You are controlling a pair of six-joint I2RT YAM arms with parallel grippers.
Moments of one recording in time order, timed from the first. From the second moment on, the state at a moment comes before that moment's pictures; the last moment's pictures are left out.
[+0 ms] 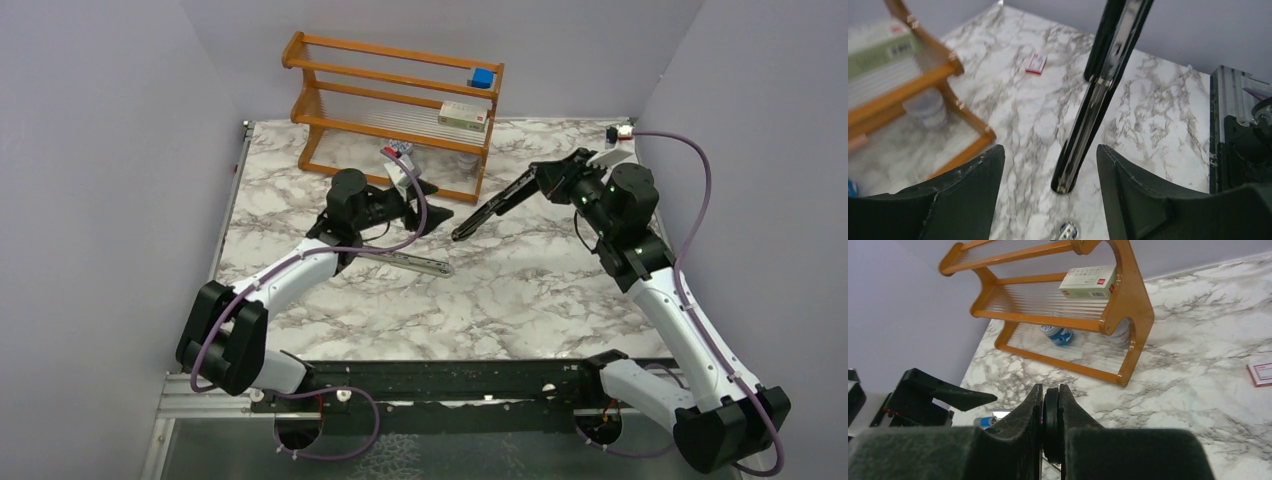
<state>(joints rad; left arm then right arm) -0.48 1.39 0.81 0.50 0.65 -0.10 0.30 0.99 0.97 -0.06 -0.06 0.50</state>
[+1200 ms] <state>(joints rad) -0.67 1.56 1.02 0.60 0.75 0.07 0.30 0.99 0.89 0.06 -0.20 0.69</state>
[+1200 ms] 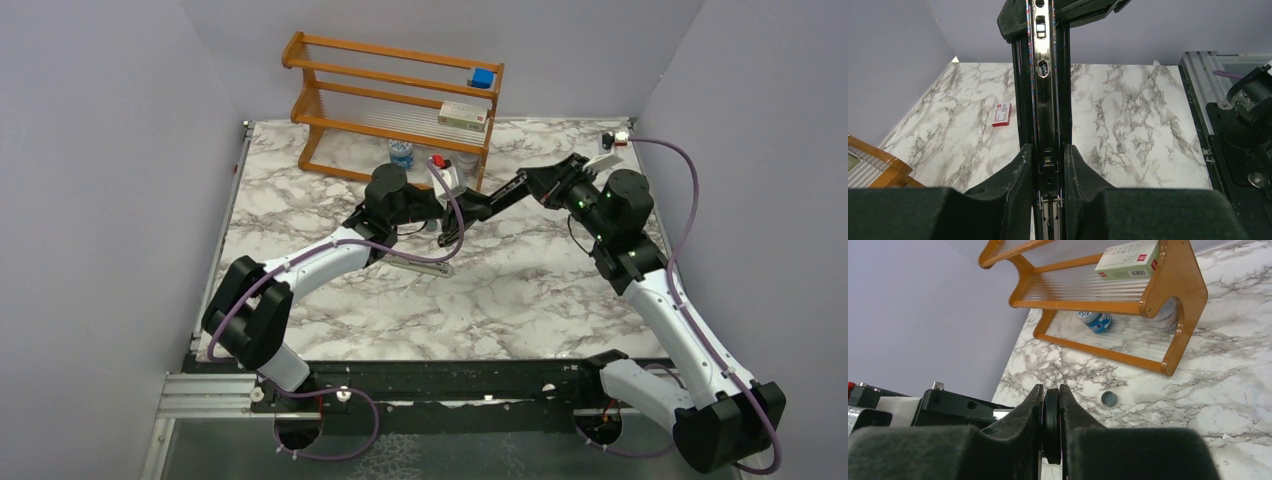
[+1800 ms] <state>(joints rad) -0.39 1.49 1.02 0.40 0.91 0.28 0.30 0.75 0.92 0.00 -0.06 0.61</state>
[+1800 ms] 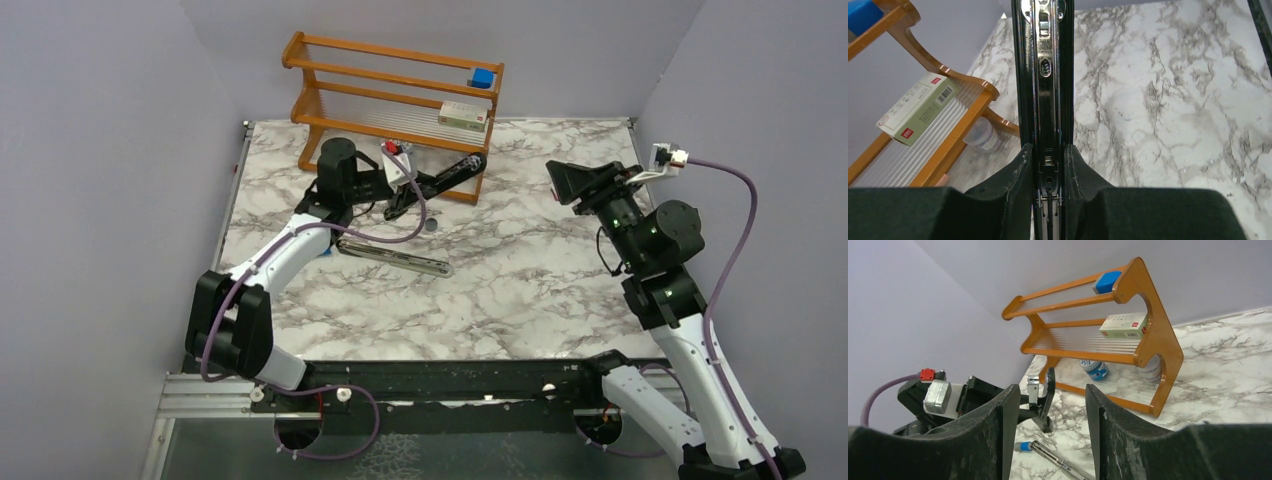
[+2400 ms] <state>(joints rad) -0.35 1.72 1.41 -0.74 0.82 1.30 0.30 0.77 0.90 -0.06 -0.07 0.58</state>
